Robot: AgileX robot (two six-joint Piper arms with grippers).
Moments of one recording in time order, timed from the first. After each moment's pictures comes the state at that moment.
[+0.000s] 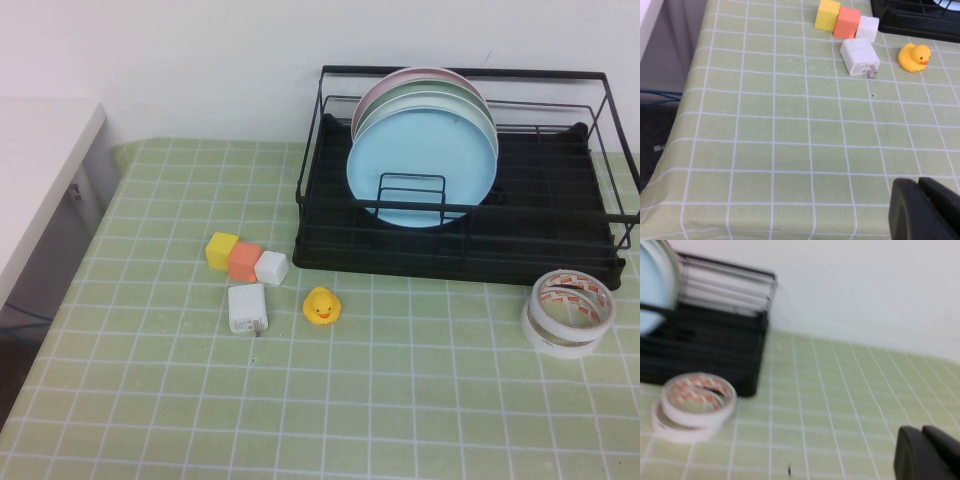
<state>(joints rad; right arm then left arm) -0.23 -0.01 -0.04 0.04 0.32 -0.28 -0.34 0.25 -0.39 0.08 0.77 -0.32</state>
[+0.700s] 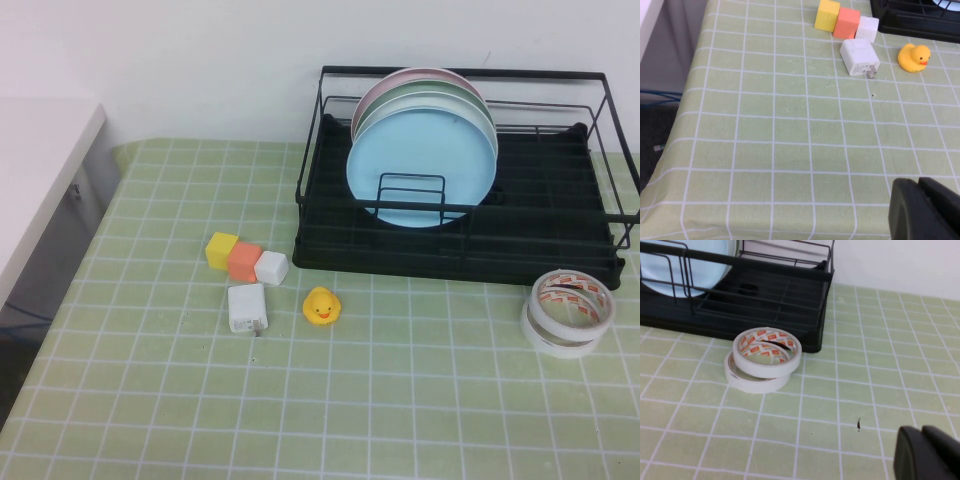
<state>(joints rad) -0.02 -0.01 0.02 -0.12 0.40 -0.01 -0.34 0.25 -0.39 0.08 0.77 -0.32</state>
